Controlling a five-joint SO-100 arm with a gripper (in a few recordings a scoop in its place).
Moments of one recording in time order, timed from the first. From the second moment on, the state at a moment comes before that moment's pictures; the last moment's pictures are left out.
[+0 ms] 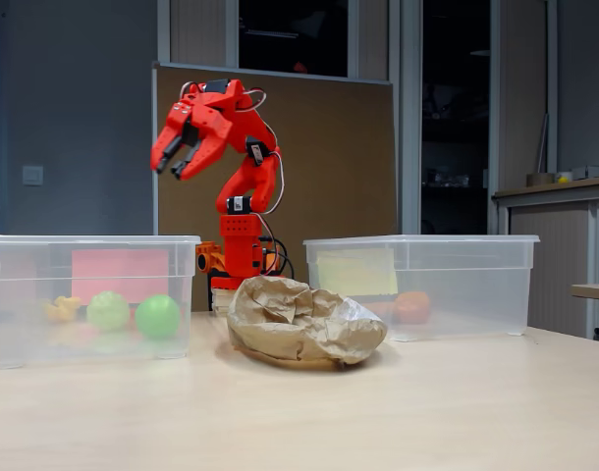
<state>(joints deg) 24.4 139.9 121.8 63.0 55.8</state>
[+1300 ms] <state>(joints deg) -8.5 178.1 179.3 27.3 42.0</state>
